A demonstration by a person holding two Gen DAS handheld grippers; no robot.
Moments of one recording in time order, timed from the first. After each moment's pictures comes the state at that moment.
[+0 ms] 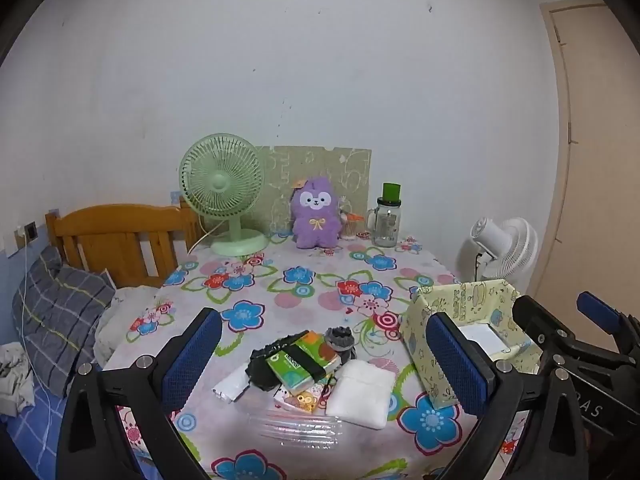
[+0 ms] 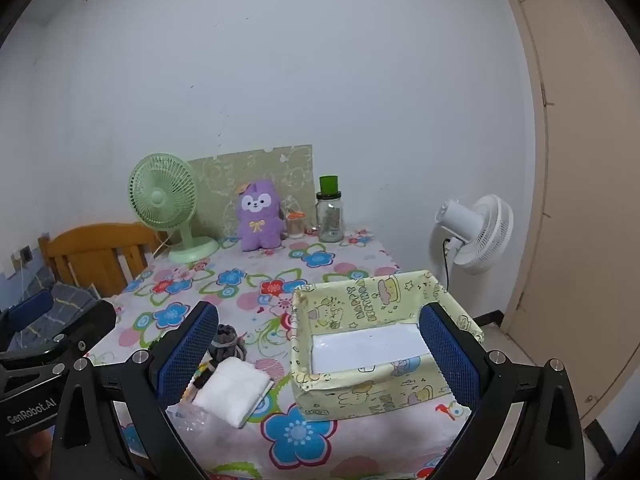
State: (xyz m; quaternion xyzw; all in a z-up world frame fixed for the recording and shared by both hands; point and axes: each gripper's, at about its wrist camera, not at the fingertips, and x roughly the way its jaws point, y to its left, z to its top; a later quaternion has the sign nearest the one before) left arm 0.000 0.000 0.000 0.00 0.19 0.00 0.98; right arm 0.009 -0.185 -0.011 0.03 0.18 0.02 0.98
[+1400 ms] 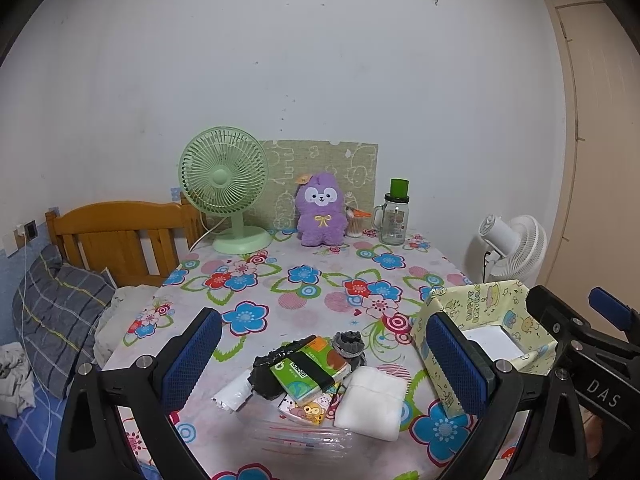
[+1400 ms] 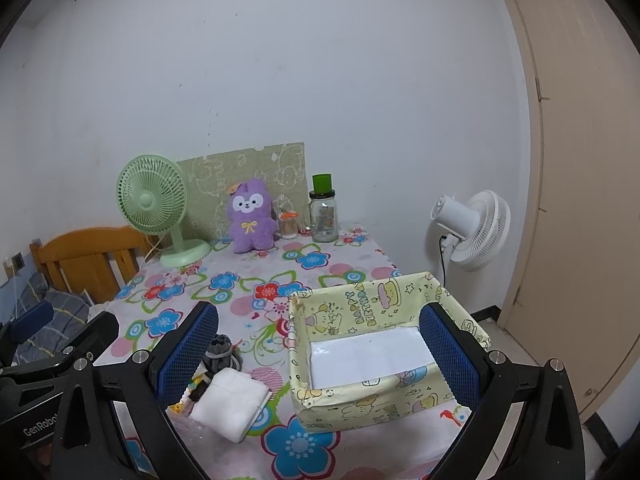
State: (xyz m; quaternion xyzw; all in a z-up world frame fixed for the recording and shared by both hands) left arm 0.022 0.007 -0.006 -0.02 0.20 0.00 0.98; right arm 0.028 -0.183 -0.015 0.04 0.19 0.00 0.98
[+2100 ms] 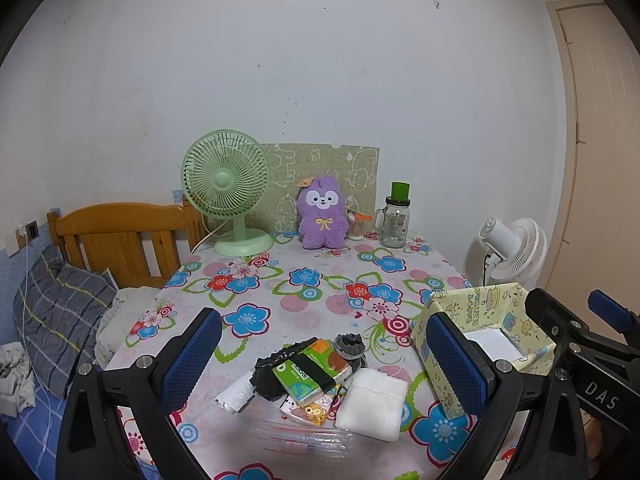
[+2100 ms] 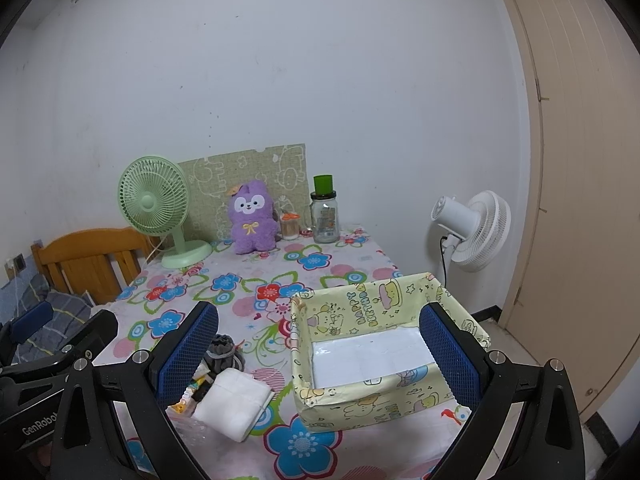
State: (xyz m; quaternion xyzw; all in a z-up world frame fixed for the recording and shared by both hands) left arm 0.022 0.008 -0.004 -0.02 0.20 0.01 0.98; right arm 0.025 -0.182 -0.012 0.04 0.19 0.00 0.98
